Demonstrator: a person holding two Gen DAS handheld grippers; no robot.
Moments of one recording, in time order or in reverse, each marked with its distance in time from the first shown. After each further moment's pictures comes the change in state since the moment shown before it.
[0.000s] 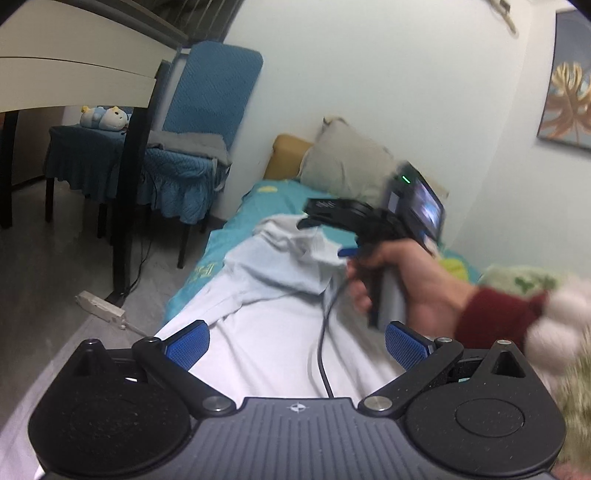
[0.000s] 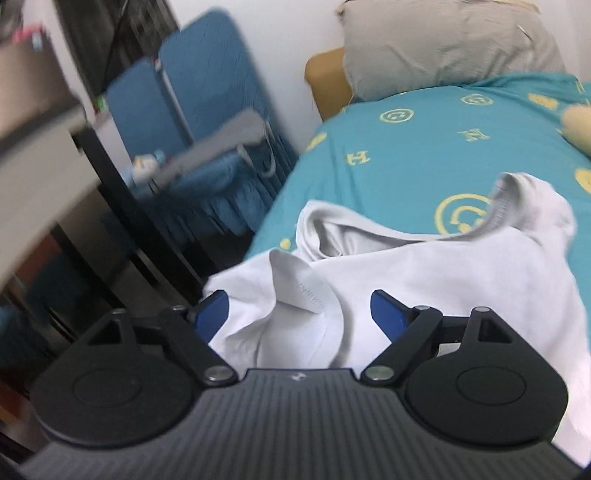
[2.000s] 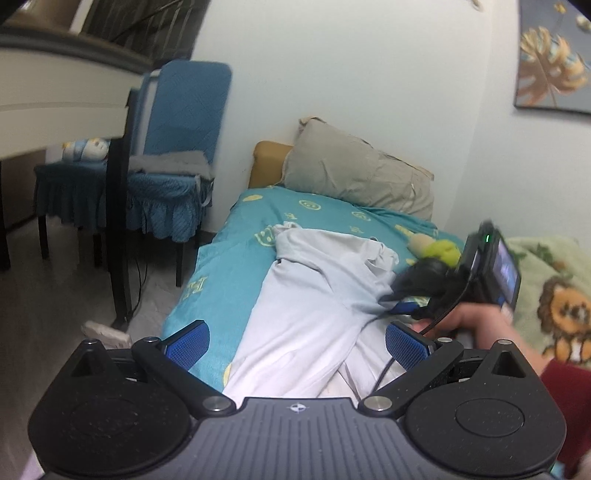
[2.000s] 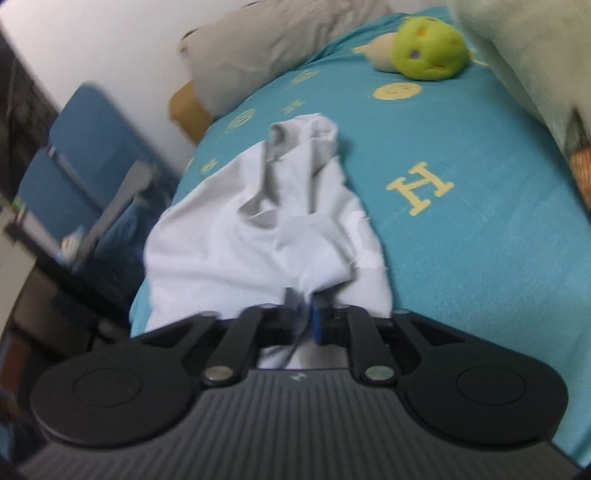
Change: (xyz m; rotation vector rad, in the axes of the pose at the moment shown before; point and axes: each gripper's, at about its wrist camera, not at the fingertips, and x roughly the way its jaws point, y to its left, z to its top) left arm -0.016 -0.024 0.002 0.165 -0.040 -0.001; right arm -0.131 -0.079 -0.072 0.390 -0.047 -0.180
